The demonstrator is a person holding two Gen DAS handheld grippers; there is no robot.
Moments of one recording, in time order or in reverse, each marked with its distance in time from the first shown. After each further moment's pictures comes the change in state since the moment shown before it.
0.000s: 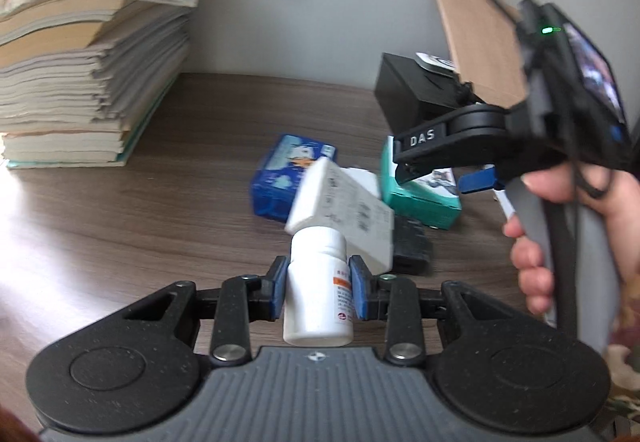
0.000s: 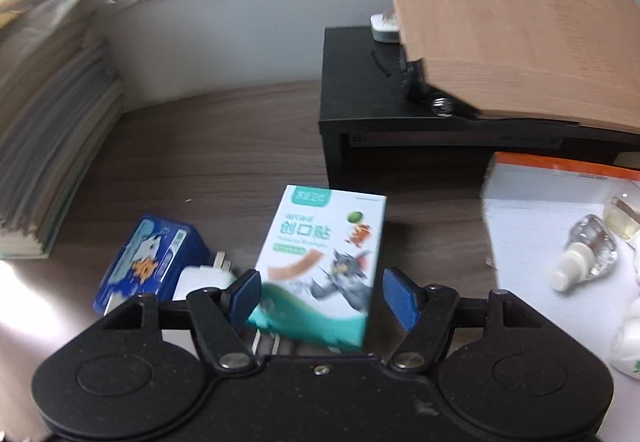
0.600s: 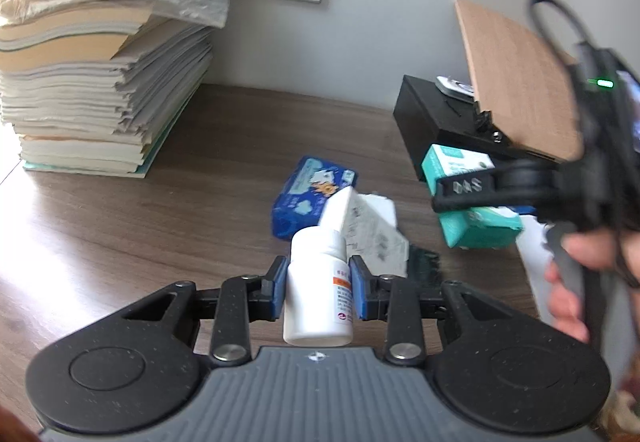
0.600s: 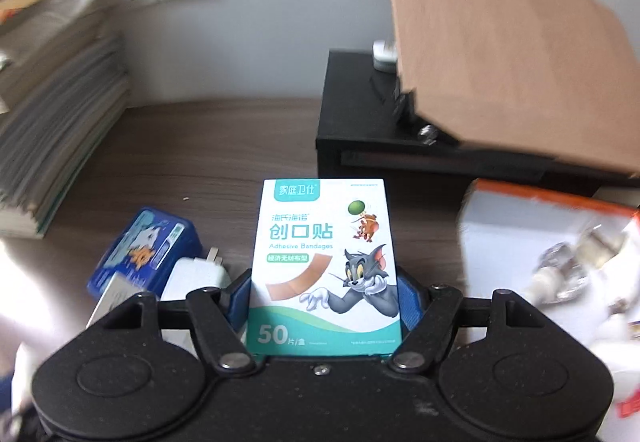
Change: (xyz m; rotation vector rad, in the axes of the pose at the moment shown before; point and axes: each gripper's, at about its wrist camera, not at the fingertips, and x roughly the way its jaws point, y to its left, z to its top) left arm -0.004 -0.004 0.009 -0.043 -0.034 0.025; right arm -0.042 -0.007 -0.019 -0.118 -0.084 -0.033
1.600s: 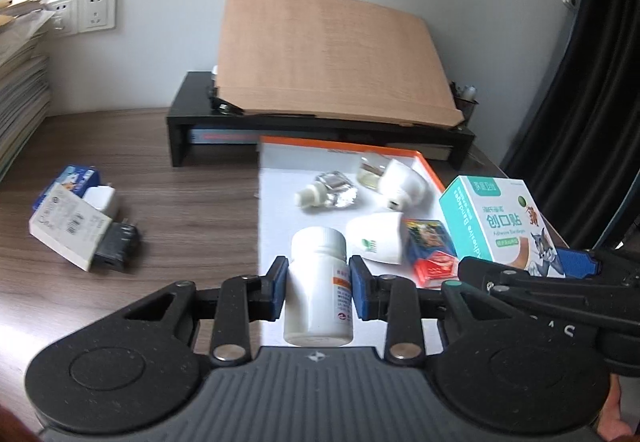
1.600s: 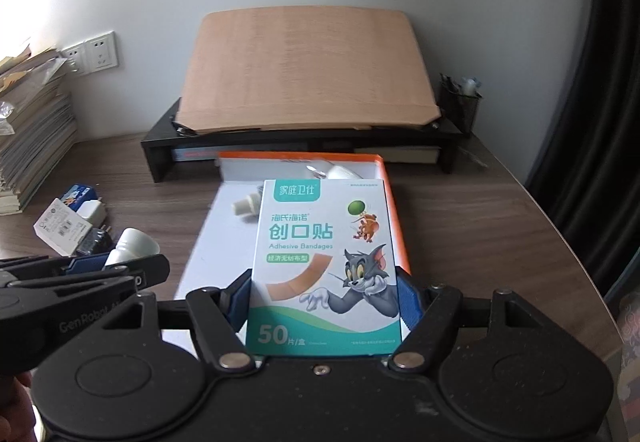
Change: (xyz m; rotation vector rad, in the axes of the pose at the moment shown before) left arm -0.038 -0.221 -0.050 0.162 0.001 -0.213; right arm -0.177 -0.203 -0.114 0.109 -0.119 -0.130
